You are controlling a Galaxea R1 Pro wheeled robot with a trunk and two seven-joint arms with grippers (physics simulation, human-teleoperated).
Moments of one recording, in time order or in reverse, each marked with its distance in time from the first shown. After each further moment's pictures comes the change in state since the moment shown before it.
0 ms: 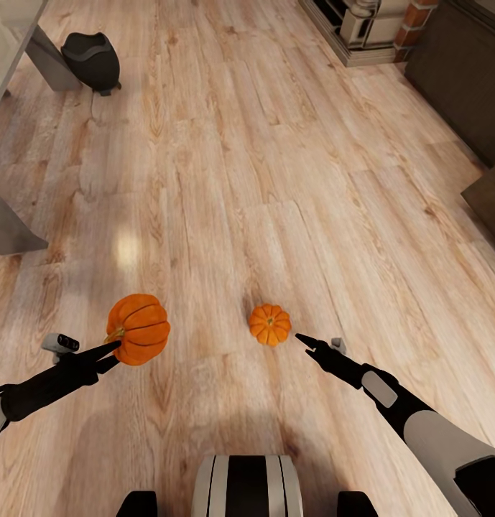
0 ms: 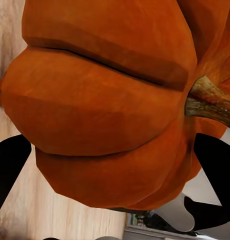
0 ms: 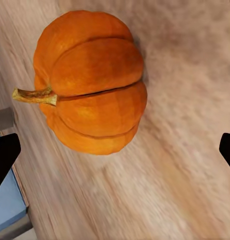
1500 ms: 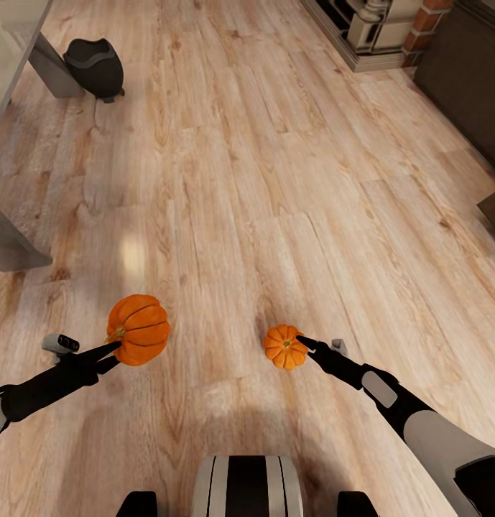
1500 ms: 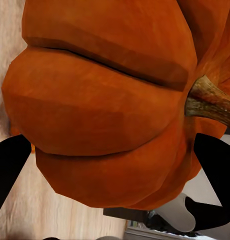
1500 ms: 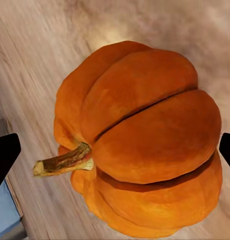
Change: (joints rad) left arm 0.000 -0.001 0.002 0.004 -0.005 0.000 0.000; right arm 0.000 0.000 0.000 0.001 0.007 0.003 -0.044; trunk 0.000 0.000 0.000
